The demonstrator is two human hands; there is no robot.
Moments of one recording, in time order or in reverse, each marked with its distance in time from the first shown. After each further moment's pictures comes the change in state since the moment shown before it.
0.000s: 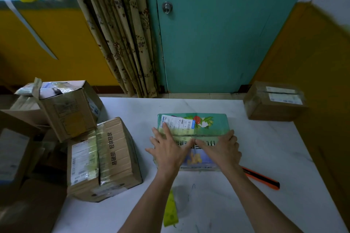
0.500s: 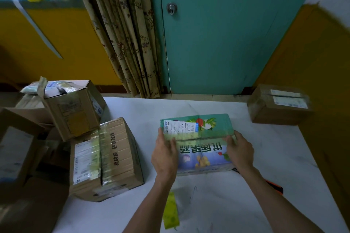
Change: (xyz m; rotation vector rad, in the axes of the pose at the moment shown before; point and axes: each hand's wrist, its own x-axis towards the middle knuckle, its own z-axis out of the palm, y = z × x) left_hand -0.004 -0.021 0.008 -0.409 0.268 -0.009; right_hand 0.036 0.041 -0.006 0.296 0.168 -0.237
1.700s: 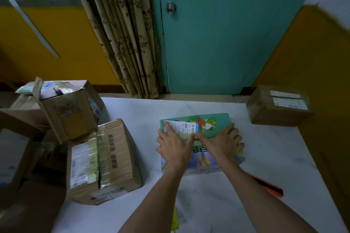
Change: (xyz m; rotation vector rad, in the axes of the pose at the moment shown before) left_hand 0.016 0.041 0.018 0.267 -0.162 -0.075; right_hand 0.003 -0.056 0.032 -0.412 -0.037 0.180
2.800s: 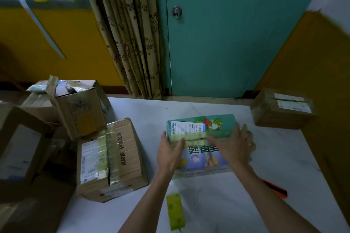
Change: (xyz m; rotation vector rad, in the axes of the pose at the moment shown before) left_hand -0.002 -0.054 -0.025 -0.619 -0.155 -0.003; right_hand -0.011 0.016 -0.018 0.175 -0.033 -0.072
